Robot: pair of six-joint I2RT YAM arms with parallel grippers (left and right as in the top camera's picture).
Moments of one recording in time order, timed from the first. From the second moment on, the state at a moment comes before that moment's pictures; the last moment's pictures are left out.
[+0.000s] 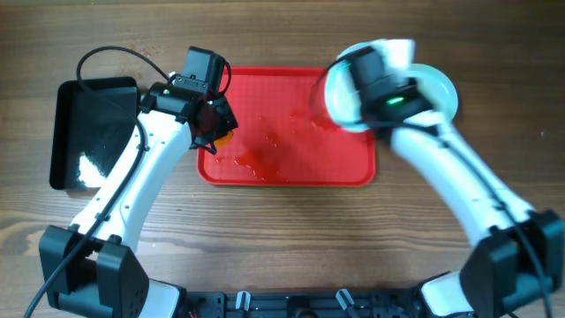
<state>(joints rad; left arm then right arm) -0.29 1.62 1.33 -0.97 -0.05 -0.68 0.32 1.63 1.31 -0.70 0.61 0.37</state>
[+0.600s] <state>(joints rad) -0.30 1.62 1.33 -0.97 -0.05 -0.68 -0.23 1.76 1.31 -0.65 0.07 0.45</state>
